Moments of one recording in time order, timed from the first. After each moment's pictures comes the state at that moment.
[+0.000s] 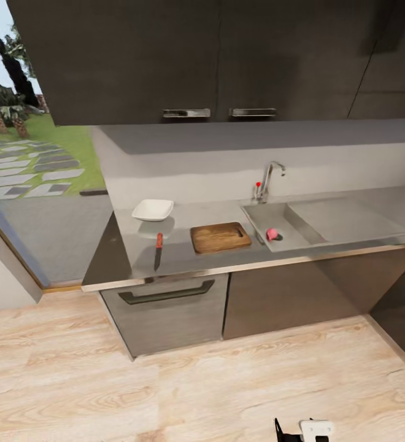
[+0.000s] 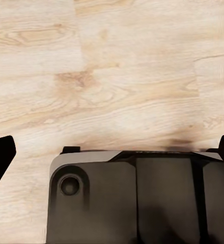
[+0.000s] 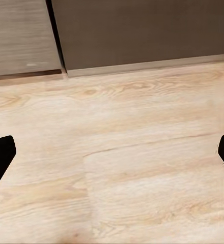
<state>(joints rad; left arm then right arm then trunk) 0.30 -0.07 0.00 -1.06 0.01 0.03 -0.04 -0.14 -0.26 0.75 -0.77 -0.60 -0.34 -0.37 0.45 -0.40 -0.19</state>
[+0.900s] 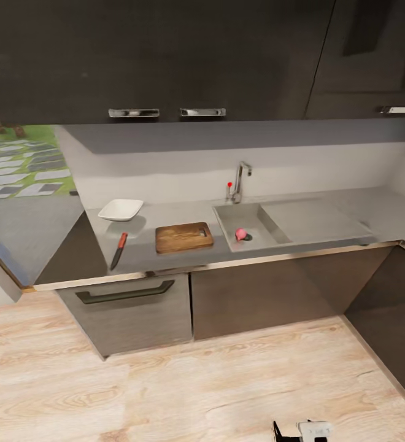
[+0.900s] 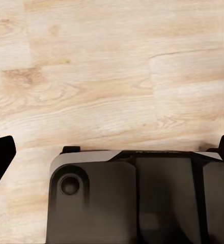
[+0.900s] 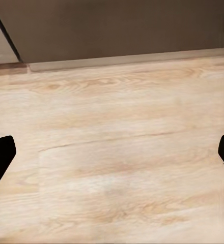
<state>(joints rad) 0.30 -0.07 0.00 -1.06 0.01 0.03 -0.04 -0.14 -0.26 0.75 -0.75 -0.59 -0.34 -0.33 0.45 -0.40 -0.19</state>
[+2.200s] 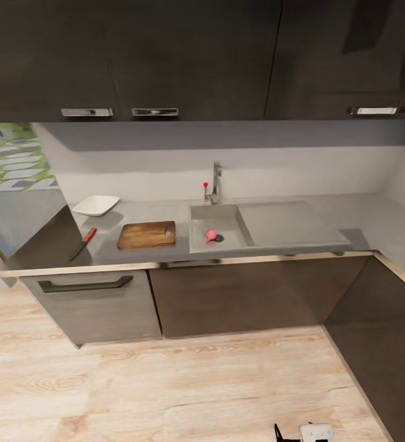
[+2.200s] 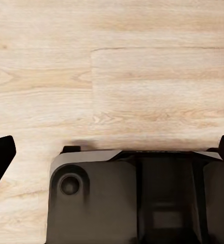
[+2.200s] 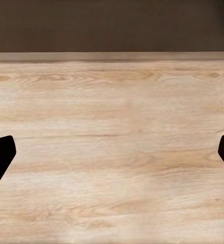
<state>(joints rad) 0.30 -0.07 0.00 -1.06 0.01 0.03 -0.04 -0.14 -0.26 0.75 -0.74 -0.59 -0.34 -0.33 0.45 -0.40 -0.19</state>
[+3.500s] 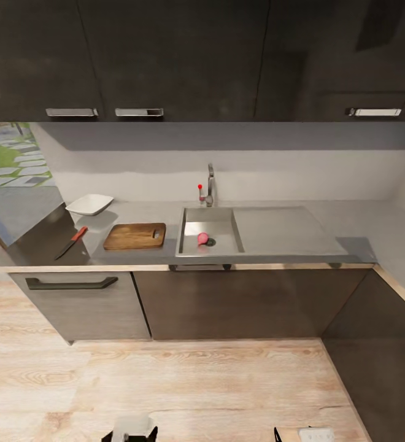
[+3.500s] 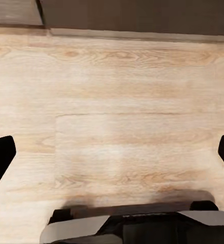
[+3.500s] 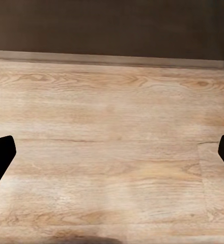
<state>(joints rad) 0.15 -0.09 -0.04 -1.33 0.00 0.33 -0.03 -0.14 -0.24 0.75 -0.71 -0.59 -0.34 -0.33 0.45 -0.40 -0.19</state>
